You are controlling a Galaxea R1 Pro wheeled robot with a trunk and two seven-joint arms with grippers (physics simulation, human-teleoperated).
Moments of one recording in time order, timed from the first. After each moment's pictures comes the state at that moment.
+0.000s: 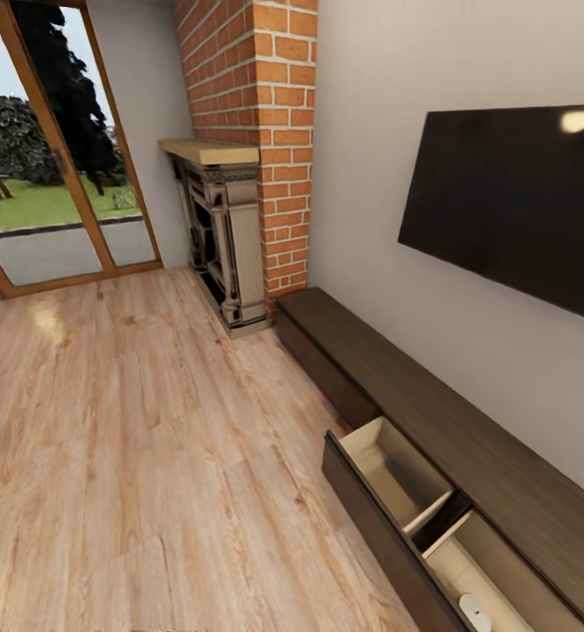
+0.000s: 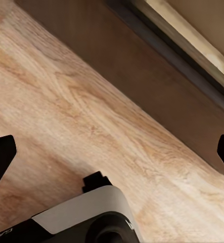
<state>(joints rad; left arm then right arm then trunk) -0.26 0.00 -0.20 -0.02 0.46 -0.21 0.28 -0.37 0.08 0.82 0.03 -1.09 -0.41 -0.31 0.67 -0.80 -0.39</state>
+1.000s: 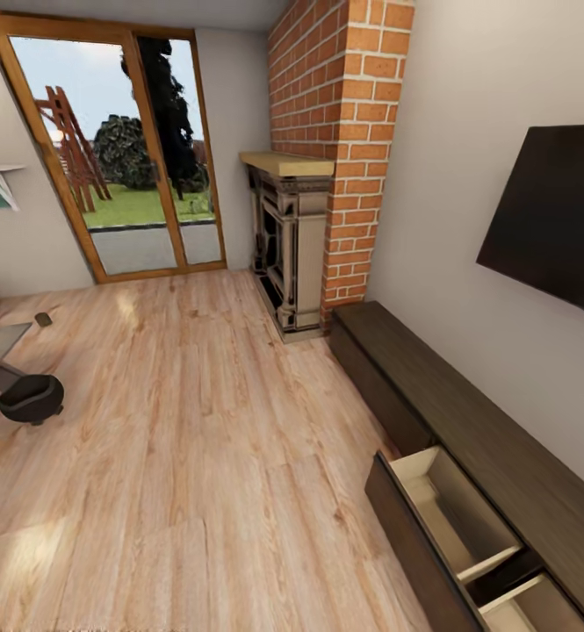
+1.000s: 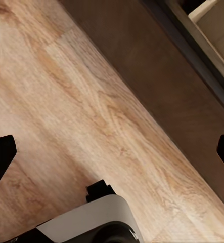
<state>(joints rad) -0.26 0.00 -0.20 -0.02 0.46 -0.21 0.28 -0.37 0.08 0.82 0.03 -1.09 -0.41 -0.31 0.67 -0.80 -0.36</state>
